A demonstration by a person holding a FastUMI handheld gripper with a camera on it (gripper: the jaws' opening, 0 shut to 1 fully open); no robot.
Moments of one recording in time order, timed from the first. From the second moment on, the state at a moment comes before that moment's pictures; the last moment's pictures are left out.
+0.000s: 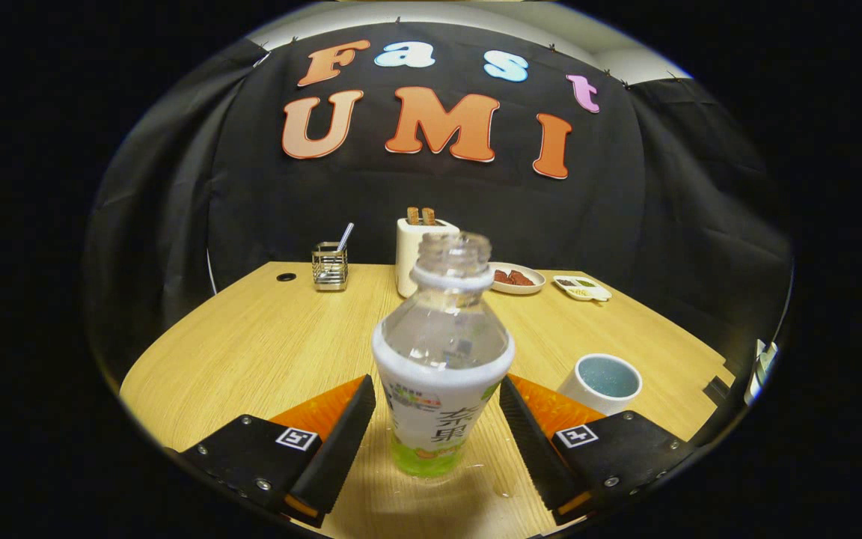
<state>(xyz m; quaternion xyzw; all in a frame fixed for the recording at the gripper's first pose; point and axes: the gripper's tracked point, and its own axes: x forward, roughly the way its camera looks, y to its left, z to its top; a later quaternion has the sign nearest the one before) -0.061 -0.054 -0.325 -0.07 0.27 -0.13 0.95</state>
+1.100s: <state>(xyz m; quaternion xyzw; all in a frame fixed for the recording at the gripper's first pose) -0.042 -0.038 -0.277 0.17 0.22 -0.13 0.95</state>
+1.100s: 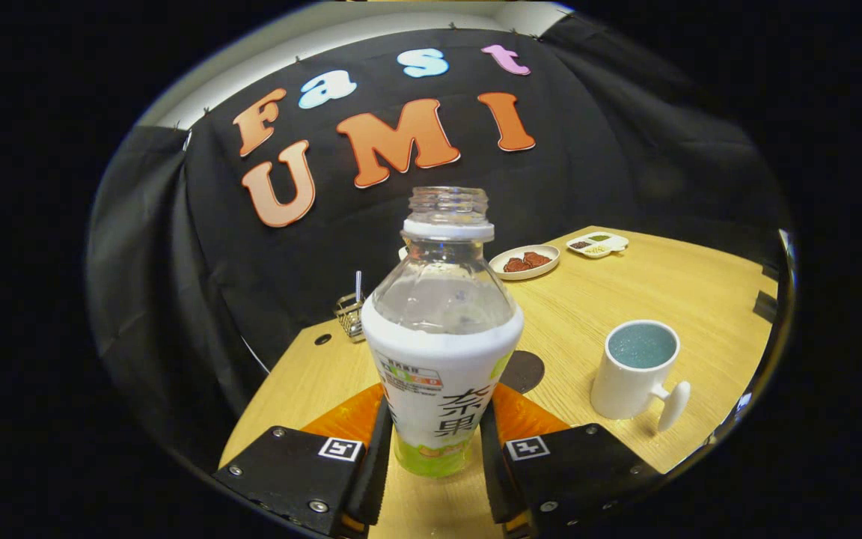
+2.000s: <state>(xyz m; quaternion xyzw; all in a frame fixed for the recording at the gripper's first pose) 0.003 -0.035 -0.236 0.50 0.14 -0.11 0.85</state>
